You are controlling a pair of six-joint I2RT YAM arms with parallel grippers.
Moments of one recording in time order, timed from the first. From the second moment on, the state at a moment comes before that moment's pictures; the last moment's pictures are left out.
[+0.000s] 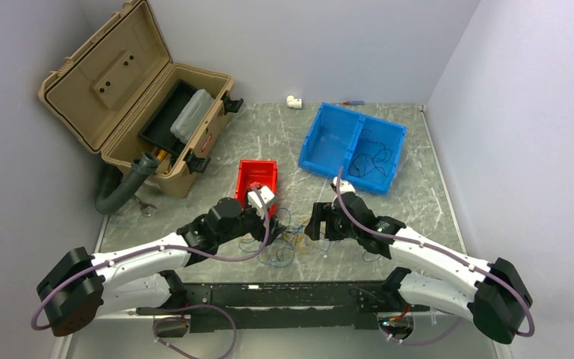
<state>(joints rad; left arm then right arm) -0.91 1.06 0.47 0.25 0.06 -0.11 0.79 0.96 0.53 -0.31 0.04 0.68</state>
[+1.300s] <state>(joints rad) -0.91 0.95 0.39 0.34 0.04 -0.07 1.02 1.20 0.68 -0.18 0.15 0.57</state>
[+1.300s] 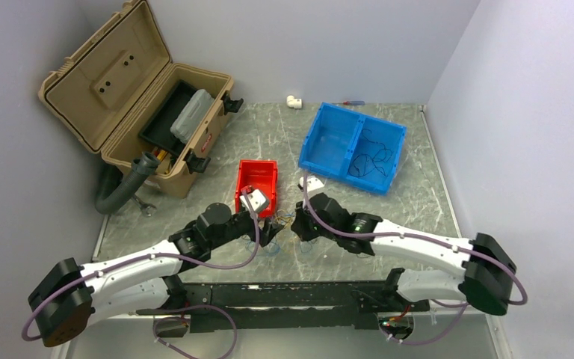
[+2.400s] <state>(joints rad) -0.96 1.05 0.71 0.10 0.12 -0.07 0.99 0.89 0.76 -0.42 0.17 0.59</state>
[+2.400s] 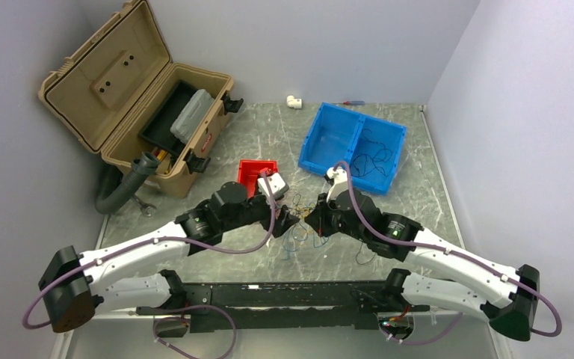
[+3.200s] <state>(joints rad) -0.88 1.07 0.69 0.10 0.05 -0.22 0.99 0.71 0.75 -0.69 0.52 0.83</state>
